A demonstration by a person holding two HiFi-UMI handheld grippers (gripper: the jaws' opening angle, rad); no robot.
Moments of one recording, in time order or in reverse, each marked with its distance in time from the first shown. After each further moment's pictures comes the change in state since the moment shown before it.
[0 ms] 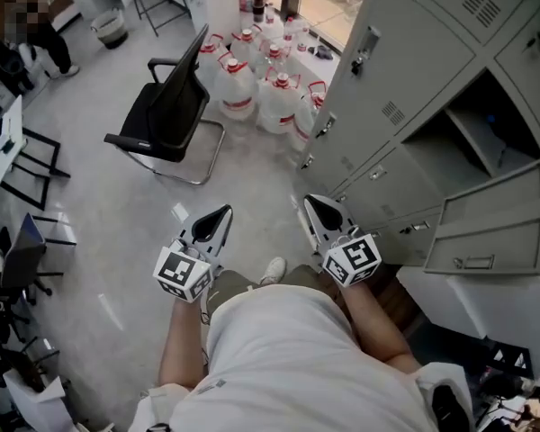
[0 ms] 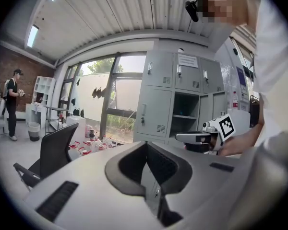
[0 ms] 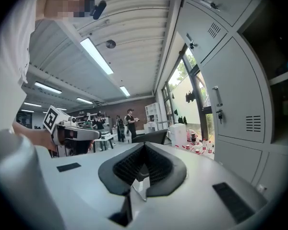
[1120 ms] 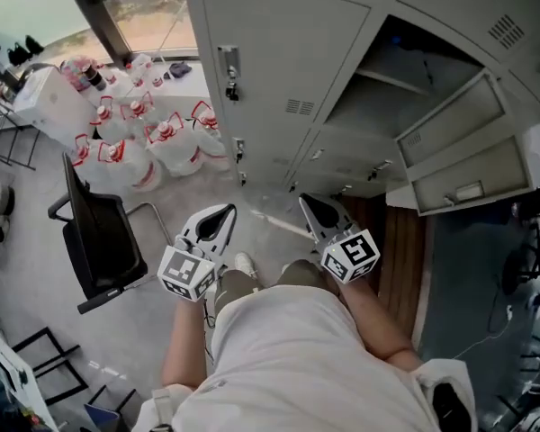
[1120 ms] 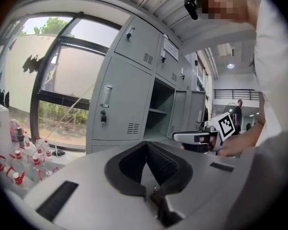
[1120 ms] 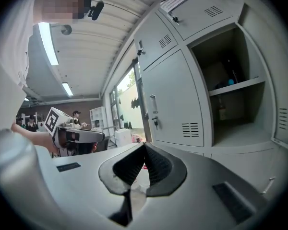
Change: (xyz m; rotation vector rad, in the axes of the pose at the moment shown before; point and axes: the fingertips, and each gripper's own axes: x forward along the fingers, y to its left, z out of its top) left arm 0.261 0.011 0.031 0.096 0.121 -0.741; right arm -0.003 -0.163 0.013 0.124 -0.065 -0.692
